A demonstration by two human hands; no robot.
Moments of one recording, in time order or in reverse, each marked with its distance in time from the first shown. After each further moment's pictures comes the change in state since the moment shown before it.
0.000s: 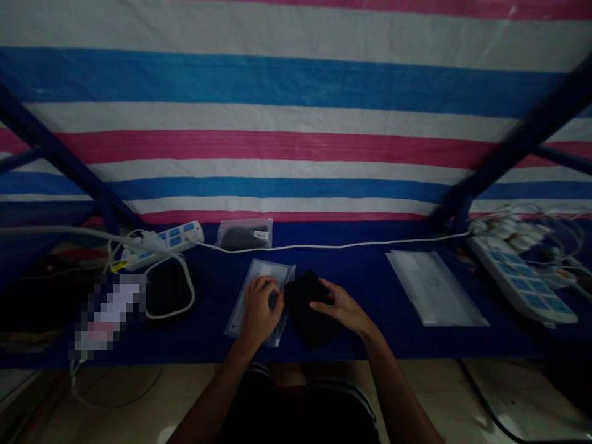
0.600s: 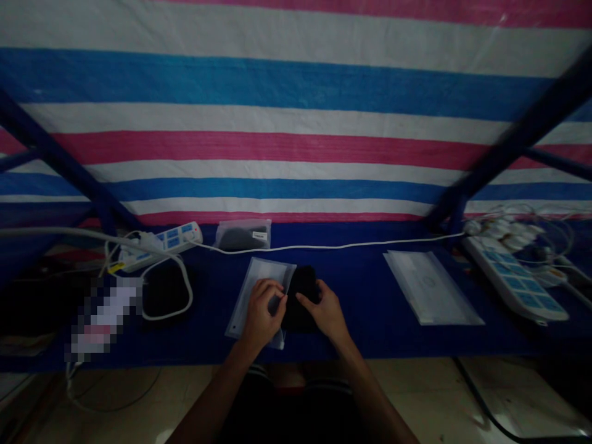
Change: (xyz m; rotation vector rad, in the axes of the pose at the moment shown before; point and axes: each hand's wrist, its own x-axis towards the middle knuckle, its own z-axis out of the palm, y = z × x) left_hand -0.002 0.014 -0.004 -0.216 0.090 0.123; right_hand 0.015 0.014 0.043 -0.334 0.487 -0.109
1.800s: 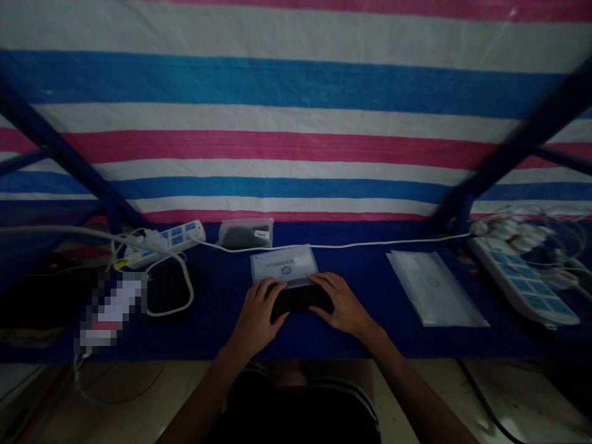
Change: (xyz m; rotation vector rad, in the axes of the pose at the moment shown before) left_hand -0.013 -0.006 -0.021 0.307 -0.284 0.032; right_hand 0.014 0.016 -0.059 -0.585 -0.245 -0.654
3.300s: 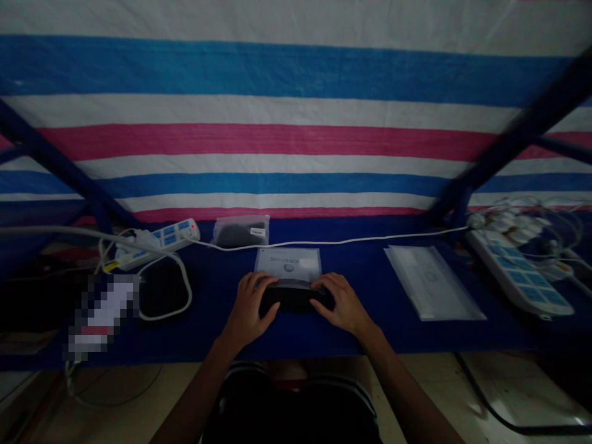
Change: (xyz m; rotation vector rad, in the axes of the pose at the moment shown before) left_hand 0.004 -0.017 -0.006 -0.065 0.049 0.071; right_hand -0.002 -0.008 -0.002 0.035 0.097 0.034
